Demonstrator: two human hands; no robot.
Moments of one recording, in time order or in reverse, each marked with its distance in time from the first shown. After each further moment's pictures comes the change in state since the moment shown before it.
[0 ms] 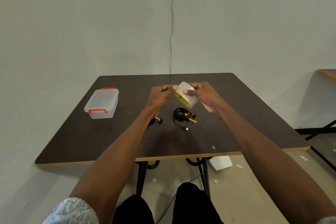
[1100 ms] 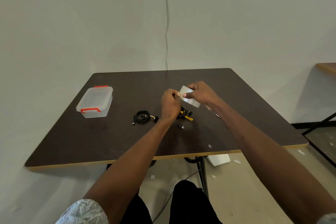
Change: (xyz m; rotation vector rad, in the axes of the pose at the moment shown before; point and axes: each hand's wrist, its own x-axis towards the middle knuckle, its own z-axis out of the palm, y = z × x) left_hand -0.006 -0.038 0.064 0.414 0.239 0.065; right_hand 0.018 0.021 -0.019 -0.423 0.064 0.069
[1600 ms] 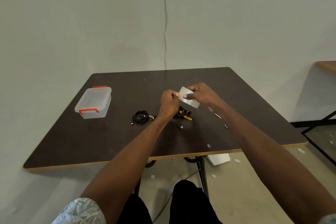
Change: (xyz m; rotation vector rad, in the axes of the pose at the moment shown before) left_hand 0.007 -0.002 0.000 0.061 -0.108 -0.035; right_hand -0.003 0.009 -0.005 0.056 -0.058 -0.021
